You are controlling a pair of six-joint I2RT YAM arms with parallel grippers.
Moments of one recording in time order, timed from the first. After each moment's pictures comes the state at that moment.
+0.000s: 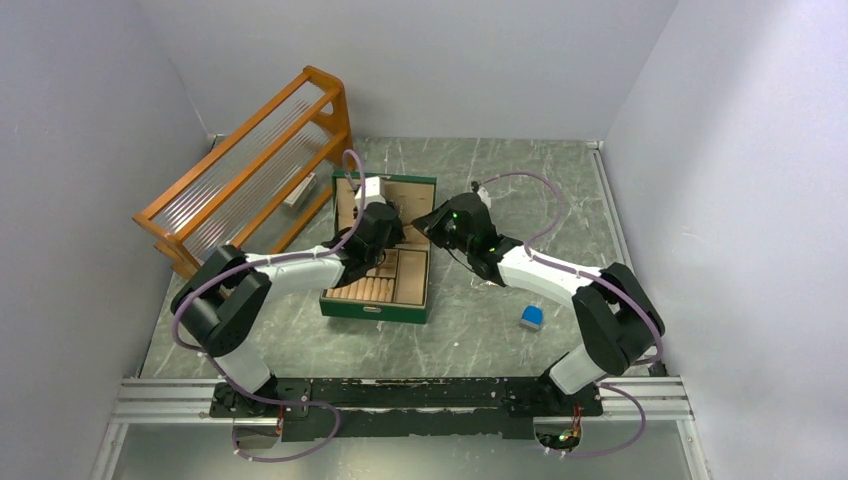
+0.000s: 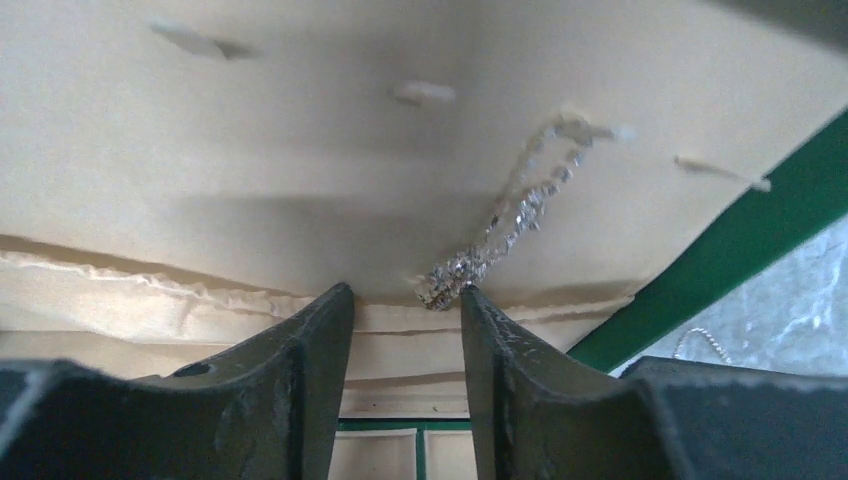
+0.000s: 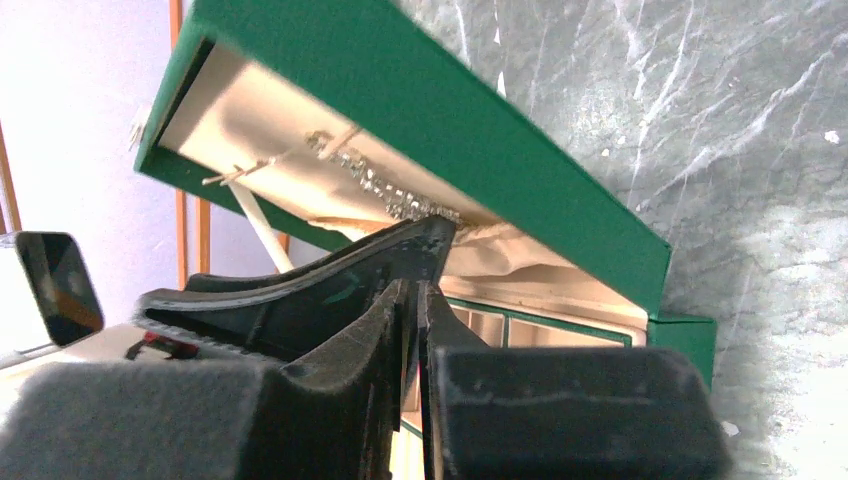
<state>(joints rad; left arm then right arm) -0.75 1.68 0.89 0.32 -0.49 -0.61 0.64 1.54 0.86 0.24 0.08 1.13</state>
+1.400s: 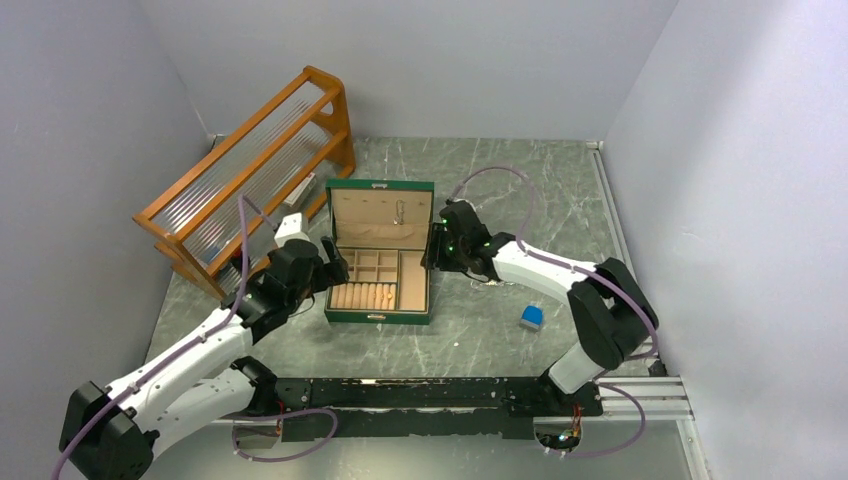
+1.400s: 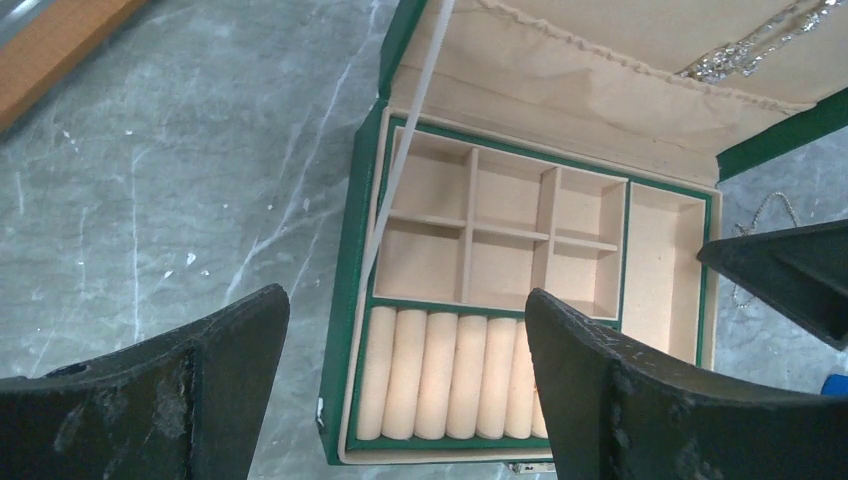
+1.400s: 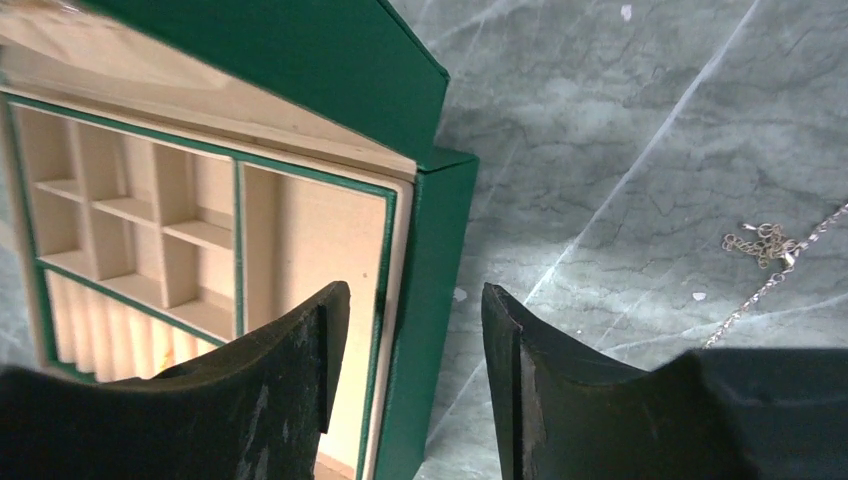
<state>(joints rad) -0.61 0.88 0.56 -0.31 -0.38 -0.69 0.66 1.55 0.90 -0.17 0.01 0.63</state>
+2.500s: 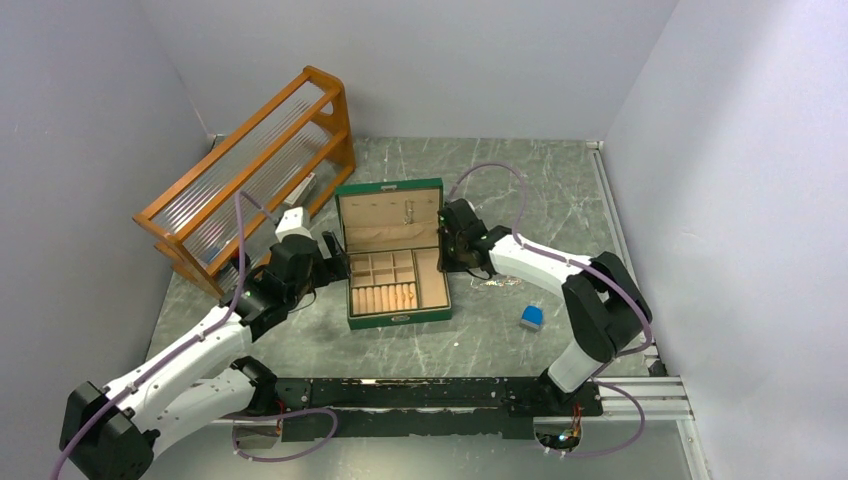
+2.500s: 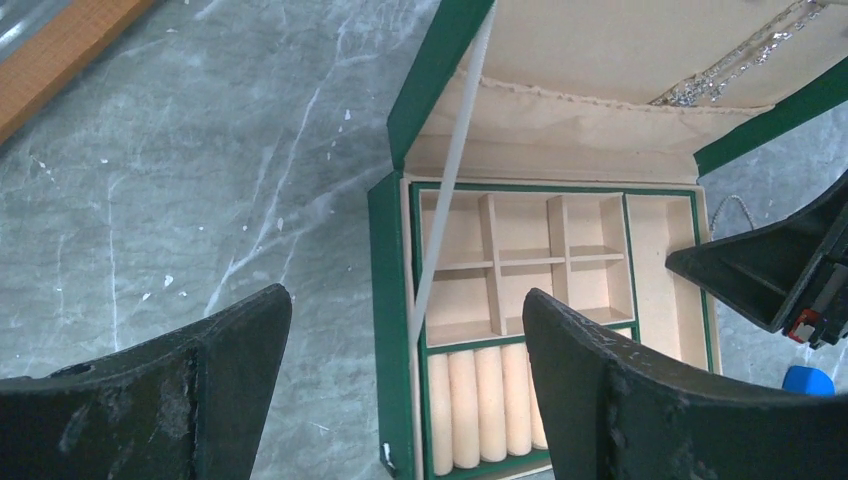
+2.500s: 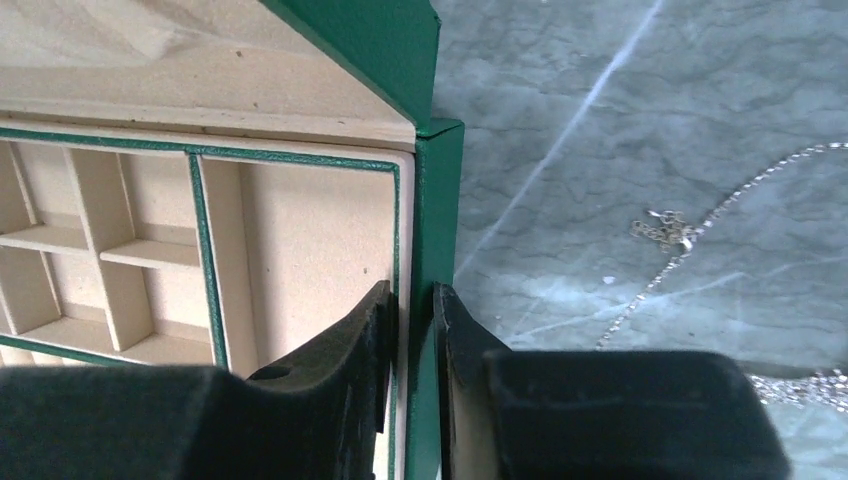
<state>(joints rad) -0.61 0.88 0.58 -0.29 -0.36 -0.68 0.65 1.62 0.98 -0.32 0.07 0.51</state>
